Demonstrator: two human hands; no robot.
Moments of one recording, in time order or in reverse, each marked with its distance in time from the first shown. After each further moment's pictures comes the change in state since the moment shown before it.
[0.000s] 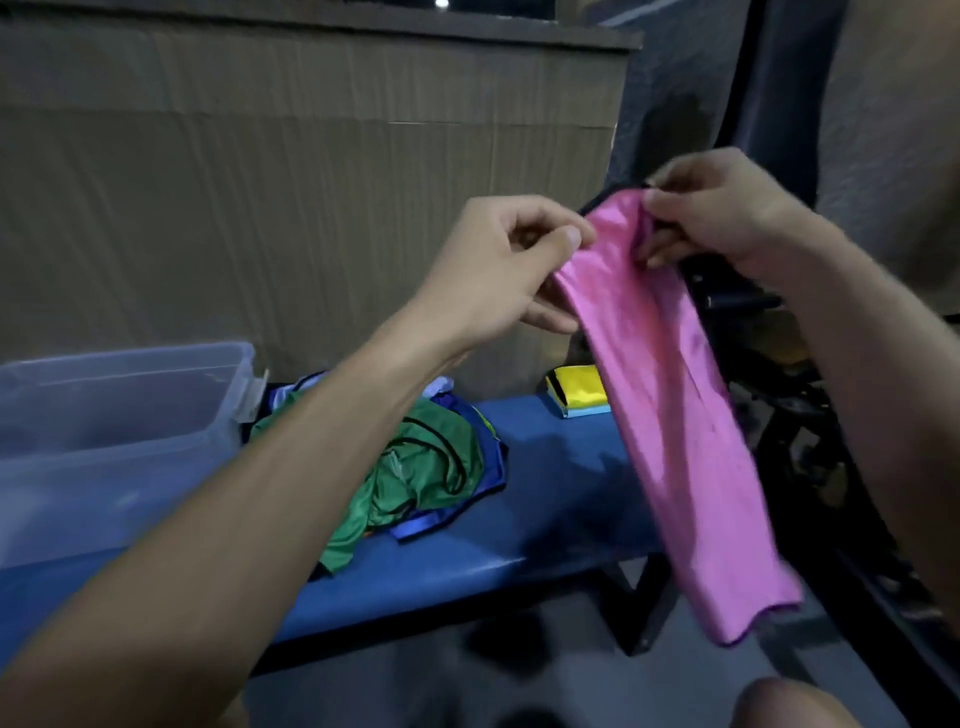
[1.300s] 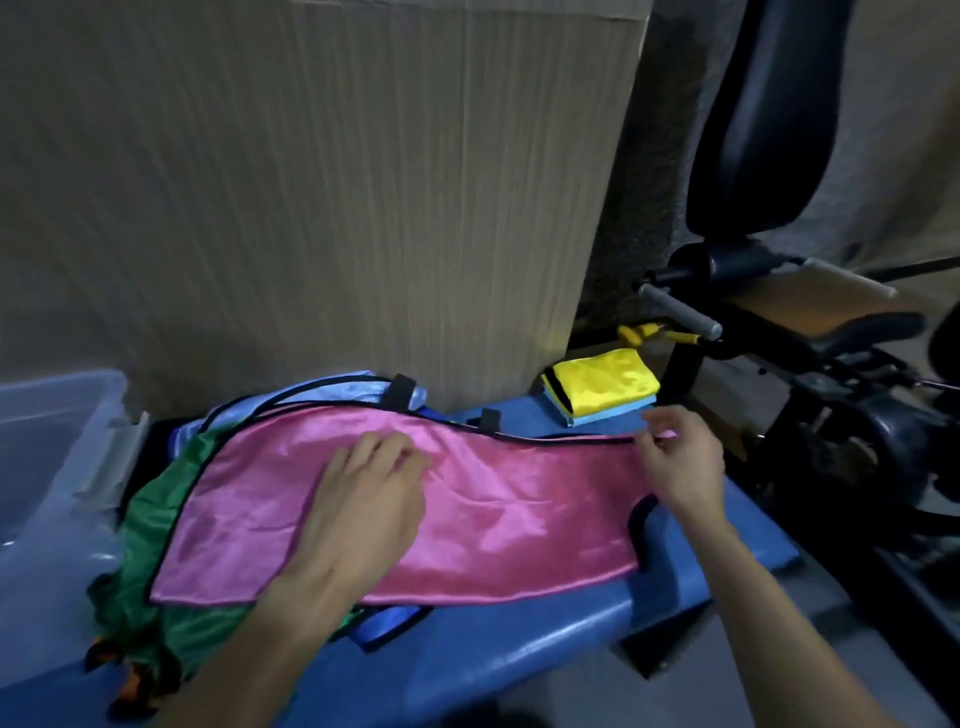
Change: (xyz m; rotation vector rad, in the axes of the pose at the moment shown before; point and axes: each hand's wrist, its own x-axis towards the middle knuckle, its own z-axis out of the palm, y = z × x) left_hand -0.034 -0.294 -0.060 1.351 -0.144 0.114; right_hand -0.034 0.291 0.133 -0.337 0.459 0.346
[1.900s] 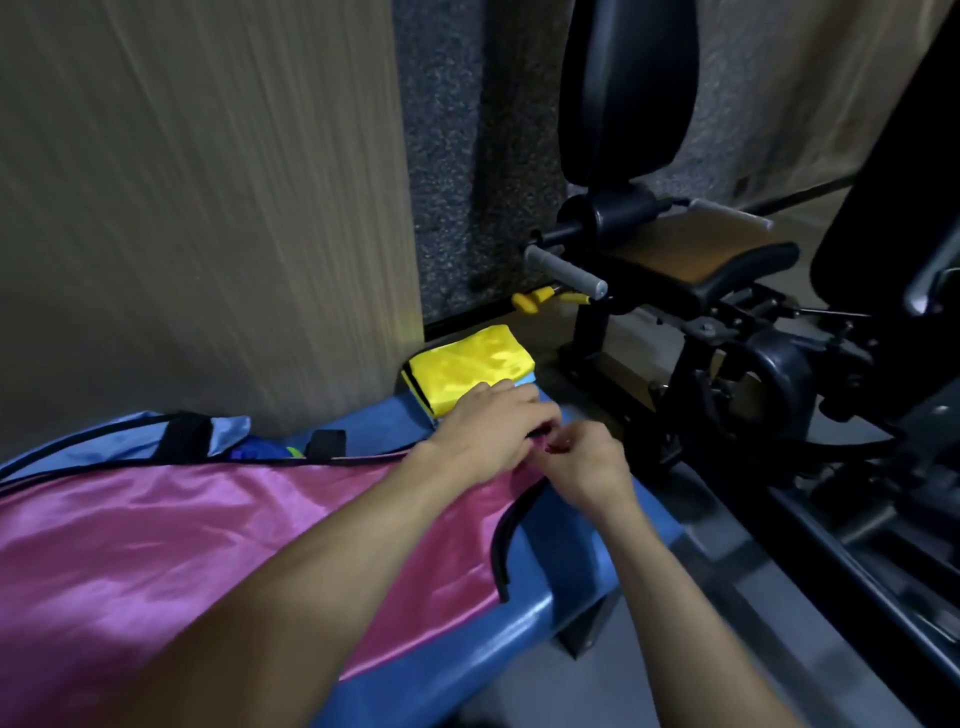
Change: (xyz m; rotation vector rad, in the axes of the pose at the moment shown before) left_hand 0.201 0.210 0.082 -0.255 -0.324 0.488; right_hand 0.034 0.058 -0.019 -0.005 -0.286 0.327
